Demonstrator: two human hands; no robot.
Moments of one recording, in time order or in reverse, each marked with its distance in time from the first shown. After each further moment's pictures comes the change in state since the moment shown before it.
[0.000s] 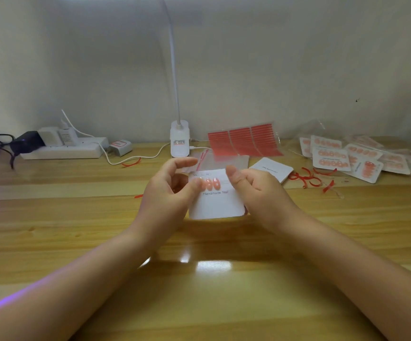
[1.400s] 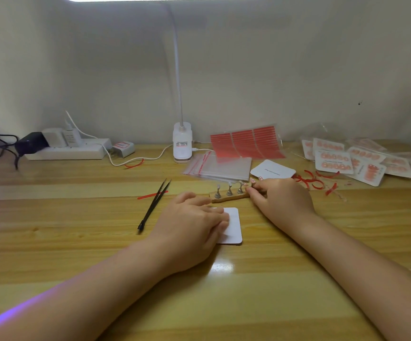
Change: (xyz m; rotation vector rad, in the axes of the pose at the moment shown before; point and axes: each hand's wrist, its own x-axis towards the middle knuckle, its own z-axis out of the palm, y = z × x) left_hand -0.016 -0.007 0.008 1.125 -0.492 0.426; right_hand 0.022 0.064 -0.018 -0.810 0.229 -0.035
